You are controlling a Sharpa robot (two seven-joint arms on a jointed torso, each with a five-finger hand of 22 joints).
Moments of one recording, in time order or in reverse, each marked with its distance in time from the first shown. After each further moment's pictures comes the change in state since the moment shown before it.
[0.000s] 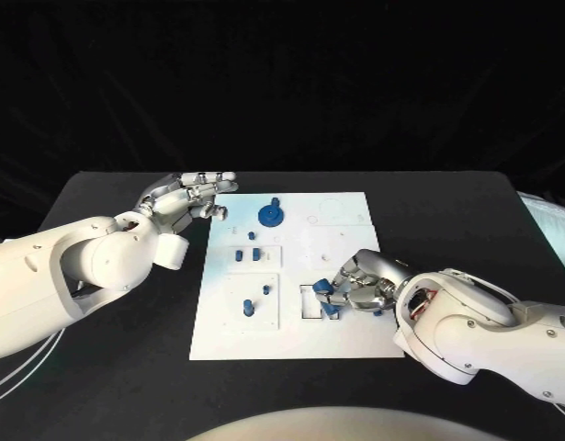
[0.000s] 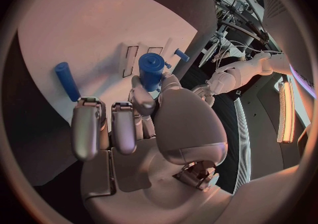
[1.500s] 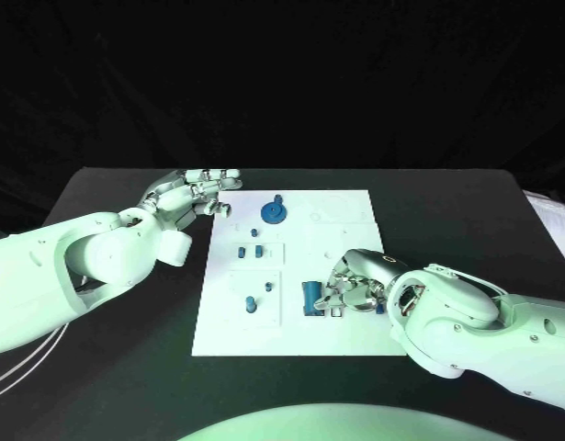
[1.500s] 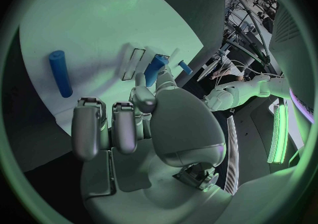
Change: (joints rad) left arm 0.000 -0.004 0.000 0.004 0.000 0.005 -0.004; left_hand 0.000 0.000 -0.004 -0.004 0.000 -0.003 -0.003 0.004 0.000 0.000 0.000 0.004 0.000 -0.006 0.002 -0.004 -0.007 0.000 0.000 0.000 -0.004 -0.001; right arm 0.000 0.054 -0.001 -0.044 -0.167 0.104 -0.009; right_hand 0.091 -0.036 -0.032 -0.099 -0.424 0.030 -0.024 0.013 0.185 0.010 -0.005 -0.056 0.015 0.000 0.000 0.009 0.000 -0.010 0.000 -0.007 0.000 0.011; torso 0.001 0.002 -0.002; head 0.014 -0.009
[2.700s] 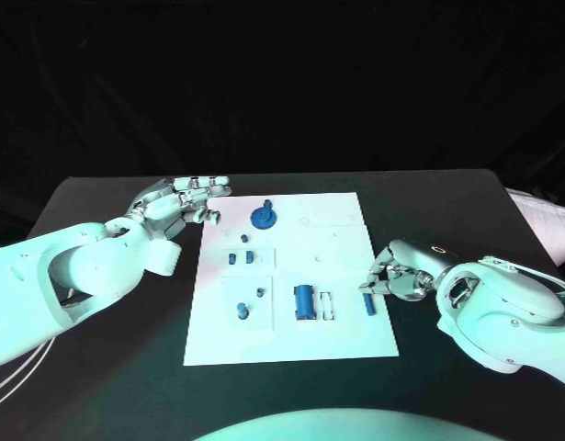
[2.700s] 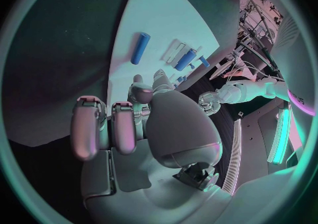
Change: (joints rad) left arm 0.000 -0.002 -0.001 0.003 0.000 0.006 -0.003; left_hand 0.000 0.000 0.000 0.000 0.000 0.000 0.000 0.000 0.000 0.000 0.000 0.000 0.000 -0.002 -0.002 0.000 -0.005 0.000 0.000 0.000 0.000 -0.001; right arm 0.024 -0.240 -0.002 0.058 -0.029 -0.019 0.043; right_hand 0.009 0.055 -0.073 0.074 0.190 -0.021 0.015 -0.072 -0.033 -0.027 0.023 -0.129 -0.071 0.000 0.008 0.005 0.000 -0.005 0.000 0.008 0.000 0.003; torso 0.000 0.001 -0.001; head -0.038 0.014
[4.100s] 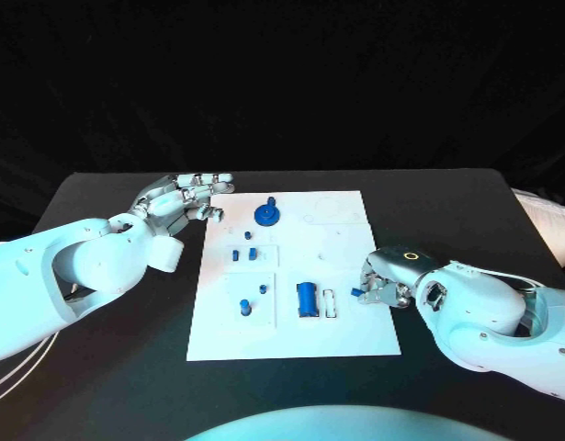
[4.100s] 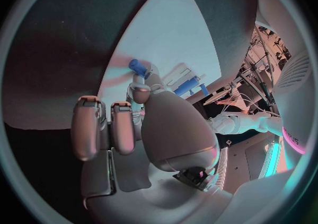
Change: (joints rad) left arm 0.000 -0.002 0.000 0.000 0.000 0.007 -0.004; left_hand 0.000 0.000 -0.006 0.000 0.000 0.000 0.000 0.000 0.000 -0.003 0.000 0.004 0.000 -0.003 0.004 0.000 -0.002 0.000 0.000 0.000 0.000 -0.001; right arm -0.039 0.108 0.010 -0.064 -0.248 0.177 -0.016; right_hand 0.208 0.006 0.086 -0.128 -0.171 0.030 -0.008 -0.028 0.015 -0.008 -0.014 -0.024 0.002 0.000 -0.007 0.000 0.000 0.000 -0.001 -0.006 0.000 0.005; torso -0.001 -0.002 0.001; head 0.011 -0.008
